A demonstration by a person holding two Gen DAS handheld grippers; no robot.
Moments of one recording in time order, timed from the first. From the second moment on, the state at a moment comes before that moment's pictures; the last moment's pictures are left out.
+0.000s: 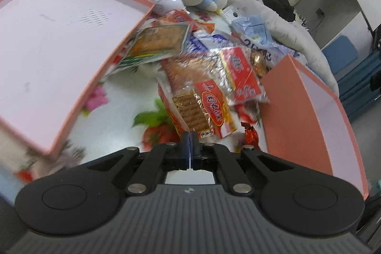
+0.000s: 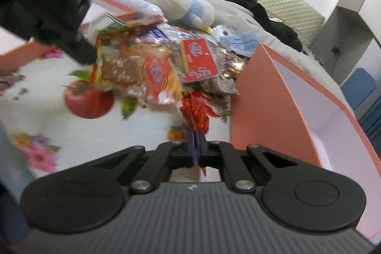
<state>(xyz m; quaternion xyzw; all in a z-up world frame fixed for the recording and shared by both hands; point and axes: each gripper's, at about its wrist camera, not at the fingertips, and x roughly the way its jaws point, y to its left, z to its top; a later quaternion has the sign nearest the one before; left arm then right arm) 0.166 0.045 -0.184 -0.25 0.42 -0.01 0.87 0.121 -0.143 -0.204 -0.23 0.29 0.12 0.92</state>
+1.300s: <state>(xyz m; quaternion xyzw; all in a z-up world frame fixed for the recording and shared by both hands) 0.168 0.026 -0.155 0.14 0.45 -0.26 0.84 0.117 -0.167 -0.193 -0.03 0.39 0.17 0.90</state>
